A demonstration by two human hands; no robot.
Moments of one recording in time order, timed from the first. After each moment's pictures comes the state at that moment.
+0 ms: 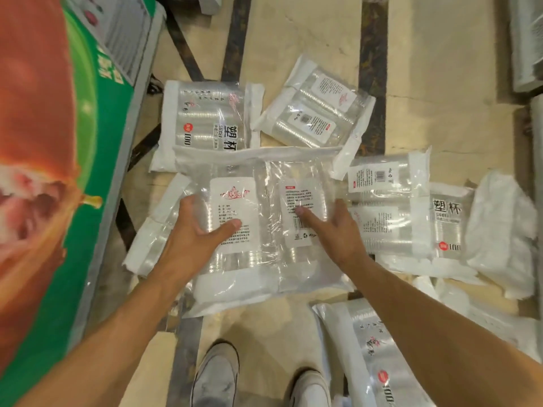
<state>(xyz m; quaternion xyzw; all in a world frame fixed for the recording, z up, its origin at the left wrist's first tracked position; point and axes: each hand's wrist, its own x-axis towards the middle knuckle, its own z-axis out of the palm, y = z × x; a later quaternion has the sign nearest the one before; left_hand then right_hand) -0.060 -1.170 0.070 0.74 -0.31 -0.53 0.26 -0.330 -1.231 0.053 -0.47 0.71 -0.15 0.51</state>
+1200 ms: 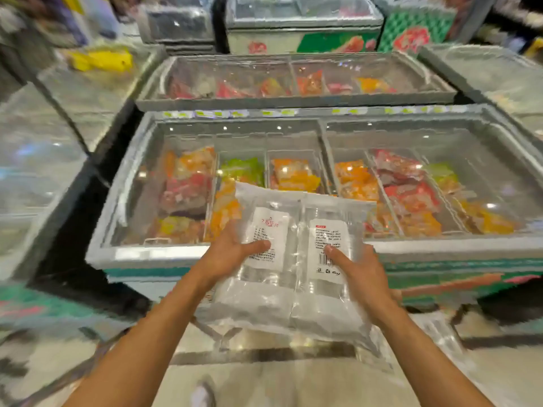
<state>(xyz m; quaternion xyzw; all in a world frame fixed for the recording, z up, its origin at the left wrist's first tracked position) -0.013 -0.504 0.912 0.78 0.04 -0.17 0.60 -0.052 -0.790 0.871 -0.78 0.16 0.04 0.60</state>
